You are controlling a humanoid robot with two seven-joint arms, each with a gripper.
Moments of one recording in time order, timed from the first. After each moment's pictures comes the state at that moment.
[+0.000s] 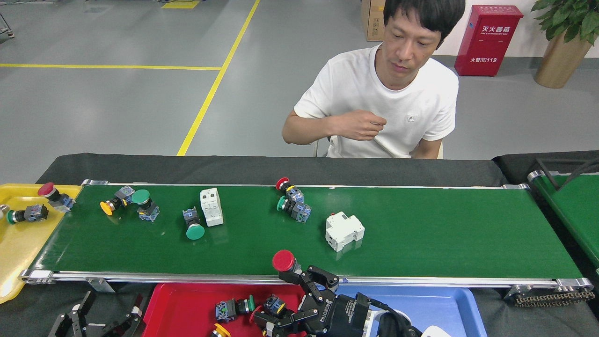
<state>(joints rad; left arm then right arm) 0.14 0.04 0.41 -1.60 -1.47 -0.49 0.06 -0.28 -0.22 0.80 -1.65 0.84 -0.35 0.19</state>
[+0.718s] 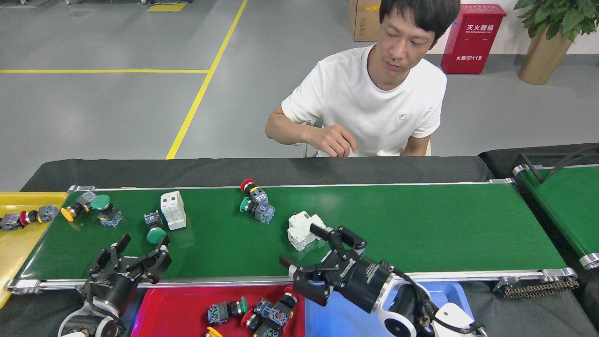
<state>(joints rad) -0.22 0.16 0.30 -1.15 -1.48 -0.44 -0.02 -0.30 -0.24 0.55 -1.66 0.92 -0.07 0.16</state>
